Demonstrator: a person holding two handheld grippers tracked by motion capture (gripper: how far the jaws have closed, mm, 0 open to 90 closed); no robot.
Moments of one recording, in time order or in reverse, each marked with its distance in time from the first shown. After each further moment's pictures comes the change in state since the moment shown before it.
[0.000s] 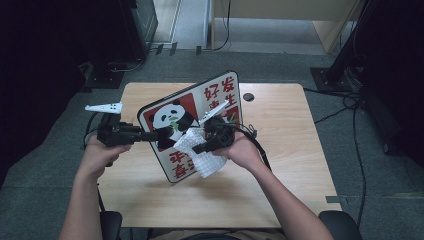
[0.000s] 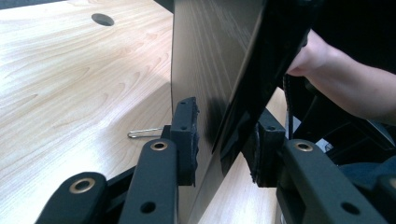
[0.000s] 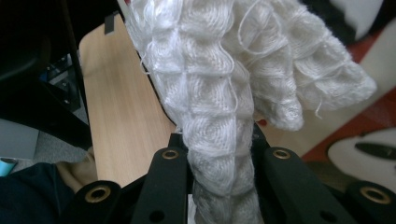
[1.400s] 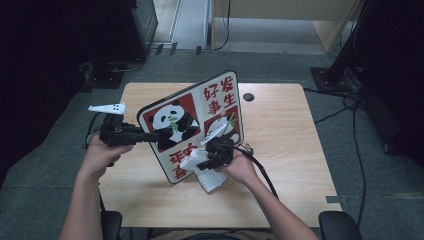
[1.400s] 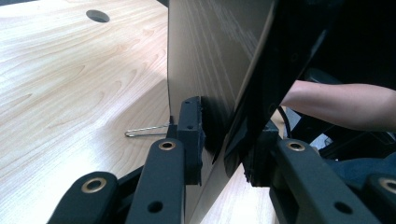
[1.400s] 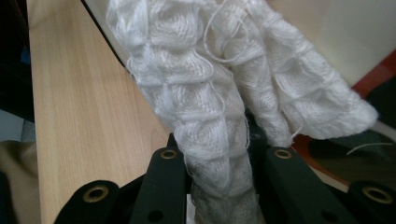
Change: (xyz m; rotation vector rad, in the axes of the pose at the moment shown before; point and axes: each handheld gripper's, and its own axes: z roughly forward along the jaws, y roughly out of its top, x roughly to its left) left arm -0.001 0.001 0.007 0.018 -0.003 0.016; right arm -0.025 -0.063 0.065 0.064 -0.008 0.018
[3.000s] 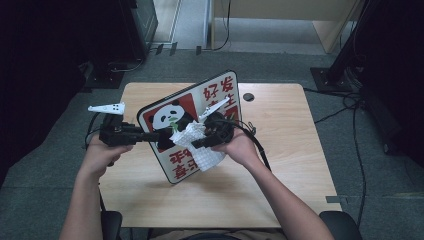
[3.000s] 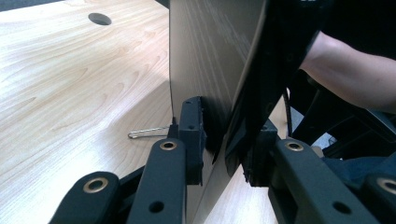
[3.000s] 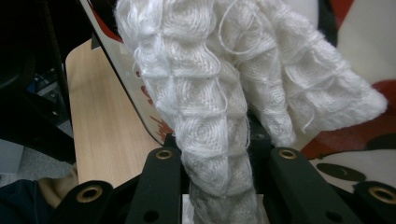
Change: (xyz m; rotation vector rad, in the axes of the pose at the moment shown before) left arm -0.001 0.001 -0.001 -0.001 0.007 0.018; right arm 0.014 0.060 -0.065 -0.112 -0.030 -0.021
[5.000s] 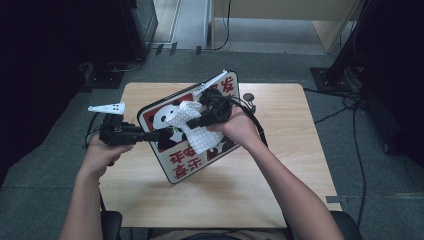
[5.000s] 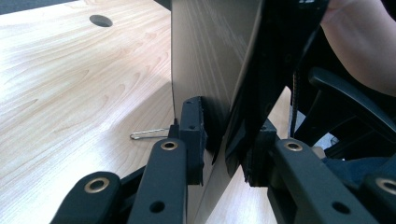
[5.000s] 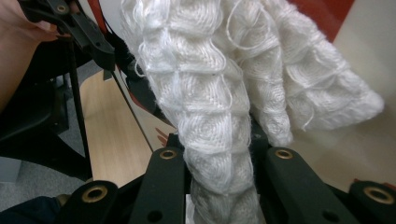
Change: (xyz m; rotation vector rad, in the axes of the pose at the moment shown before) left arm 0.000 0.001 0.000 -0.003 0.006 0.006; right arm 0.011 0.060 -0.042 -0.016 -0.023 -0.014
